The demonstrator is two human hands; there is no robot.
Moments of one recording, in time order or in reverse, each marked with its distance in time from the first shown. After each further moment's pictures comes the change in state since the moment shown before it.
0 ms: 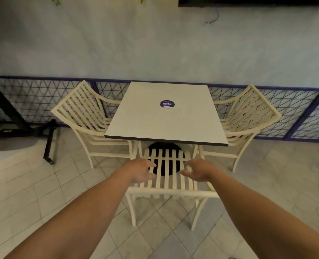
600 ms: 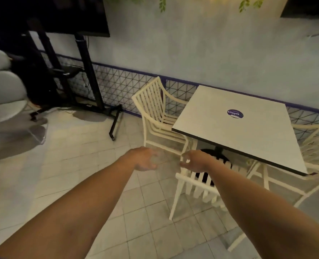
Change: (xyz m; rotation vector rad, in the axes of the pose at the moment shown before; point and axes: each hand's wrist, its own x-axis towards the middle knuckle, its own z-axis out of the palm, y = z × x) left_hand -0.187 -0.197 0.004 -0.109 0.141 -0.281; right_hand 0.025 -0.280 0.010 -0.159 -0.051 -0.378
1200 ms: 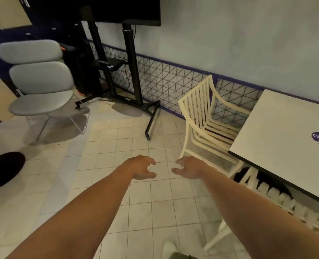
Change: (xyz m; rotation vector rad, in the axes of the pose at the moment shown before) left_hand 0.090 -0.258 -0.033 -0.185 -0.057 -0.306; right_hand 0.284 -0.170 -0.011 -0.001 -0.145 -0.189
